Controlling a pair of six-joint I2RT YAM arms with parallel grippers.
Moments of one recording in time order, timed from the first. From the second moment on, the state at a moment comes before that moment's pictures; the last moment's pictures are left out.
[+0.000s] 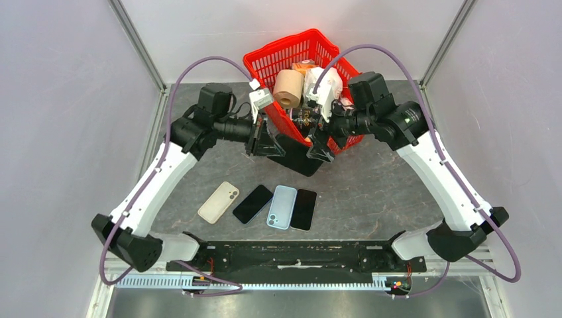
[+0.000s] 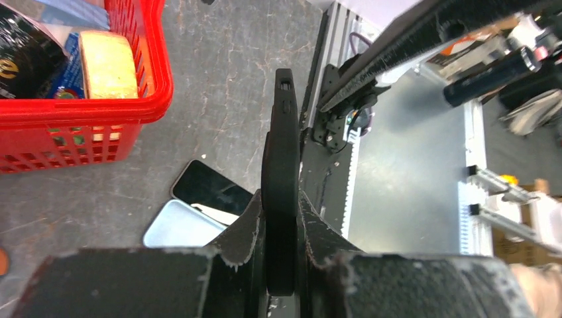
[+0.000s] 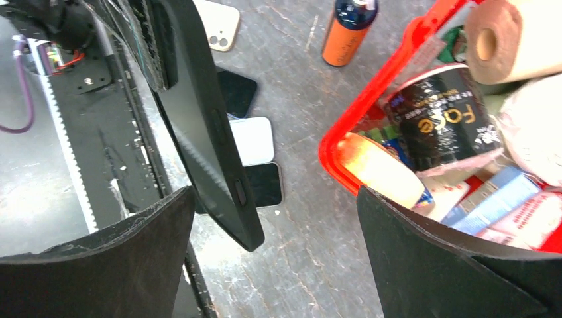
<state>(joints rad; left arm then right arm) -0.51 1.33 1.47 -0.70 0.92 -0.04 0.60 1.41 1.79 -1.07 -0.46 -0.39</state>
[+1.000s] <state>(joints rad) -0.51 1.17 1.48 -0.82 0.88 0.14 0.58 1.47 1.80 -1.13 -0.85 -0.40</state>
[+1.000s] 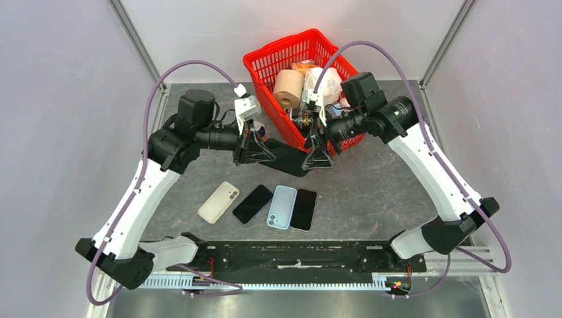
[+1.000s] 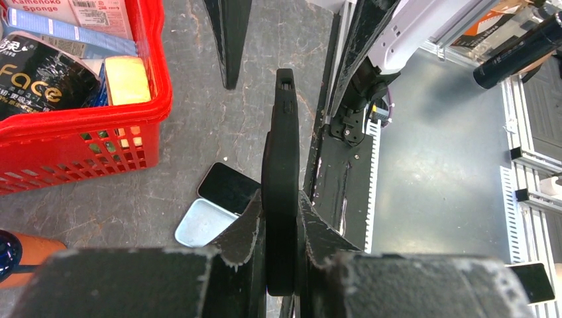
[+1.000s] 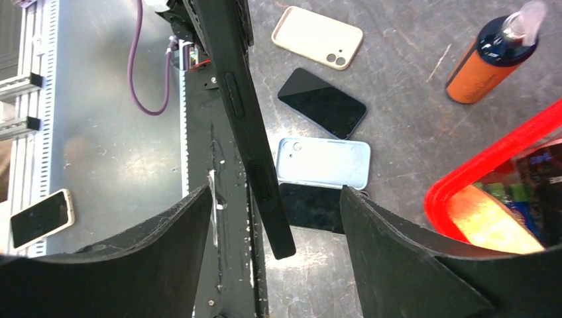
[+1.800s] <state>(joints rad) -0.51 1.15 1.47 -0.77 0.89 0.09 0.58 1.49 1.73 -1.12 -0.93 -0.39</state>
